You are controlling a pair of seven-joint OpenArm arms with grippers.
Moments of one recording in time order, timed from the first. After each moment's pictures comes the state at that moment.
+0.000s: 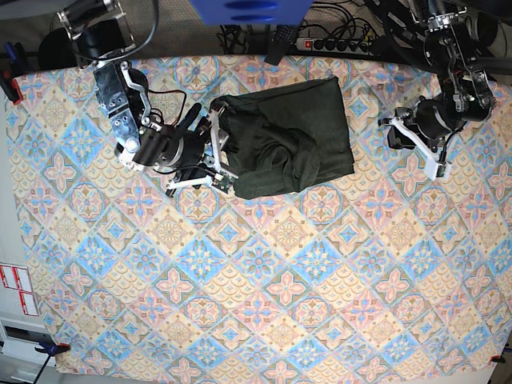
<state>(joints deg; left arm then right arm) 16.6 -13.1 -25.8 104.6 -33.5 -20.6 68.7 -0.7 15.5 -19.2 101.7 17.3 35.5 -59.0</state>
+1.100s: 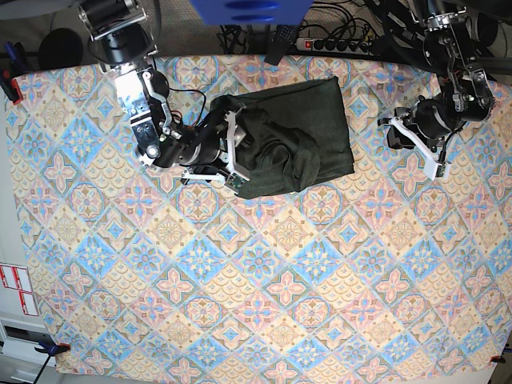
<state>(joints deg) 16.8 -13.0 -25.7 104.6 -33.5 -20.6 68.6 -0.1 8.8 -18.7 89.9 16.8 35.3 -59.1</state>
